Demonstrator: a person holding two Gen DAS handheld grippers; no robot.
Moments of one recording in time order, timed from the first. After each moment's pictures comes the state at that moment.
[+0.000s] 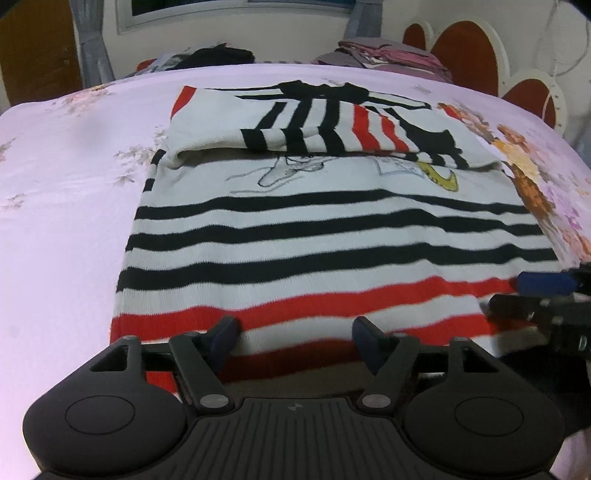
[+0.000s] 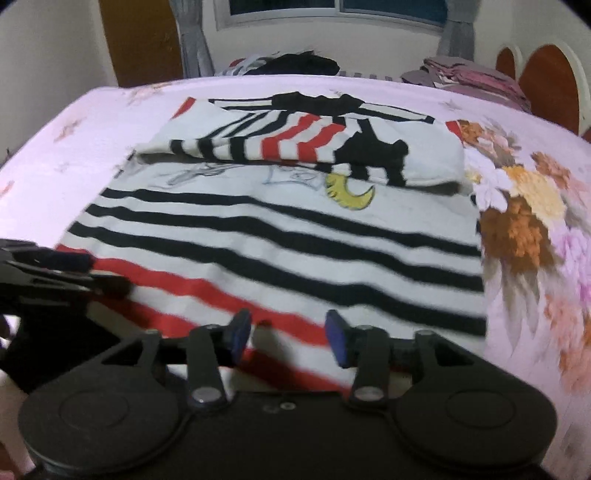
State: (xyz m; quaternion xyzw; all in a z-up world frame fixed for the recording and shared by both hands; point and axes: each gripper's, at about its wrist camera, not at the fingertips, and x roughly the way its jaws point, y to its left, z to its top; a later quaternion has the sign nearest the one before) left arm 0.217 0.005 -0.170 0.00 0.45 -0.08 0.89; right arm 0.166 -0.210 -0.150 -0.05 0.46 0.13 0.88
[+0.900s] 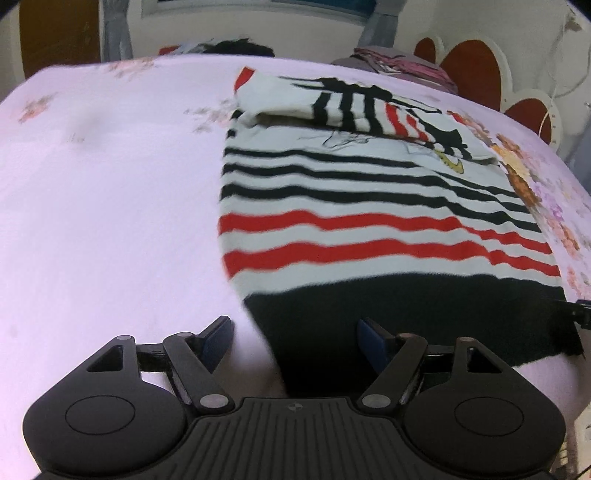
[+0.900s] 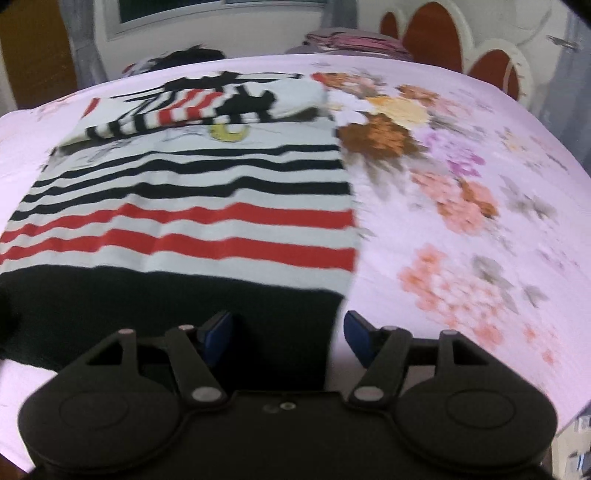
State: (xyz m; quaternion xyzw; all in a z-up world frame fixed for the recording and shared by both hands) left arm 0.138 0.093 -0.174 -0.05 0.45 -0.08 0.89; right arm 0.076 -0.258 -0.148 -0.02 0.47 -0.06 0.88
